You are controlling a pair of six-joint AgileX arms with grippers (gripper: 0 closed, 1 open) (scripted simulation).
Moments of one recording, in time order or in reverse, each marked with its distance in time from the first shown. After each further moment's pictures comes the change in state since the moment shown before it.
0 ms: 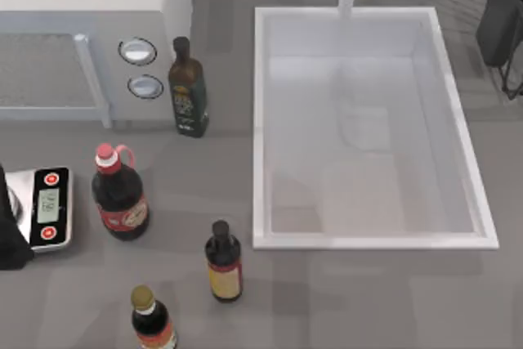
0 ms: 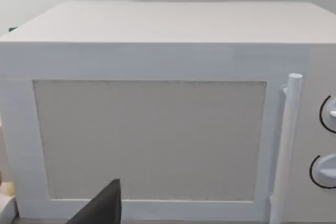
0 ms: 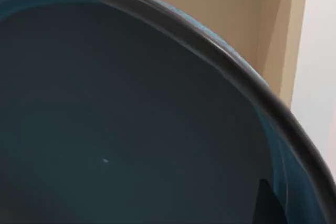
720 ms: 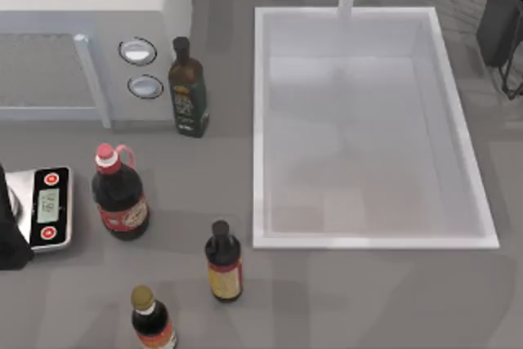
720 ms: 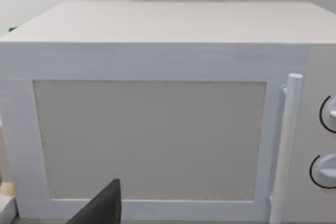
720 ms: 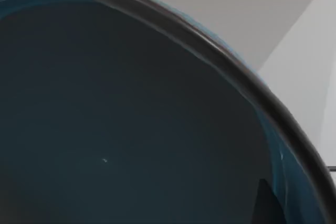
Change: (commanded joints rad) left arm 0.000 0.000 0.000 0.000 0.000 0.000; right arm 0.235 0.532 -0.143 0.678 0.241 -0.002
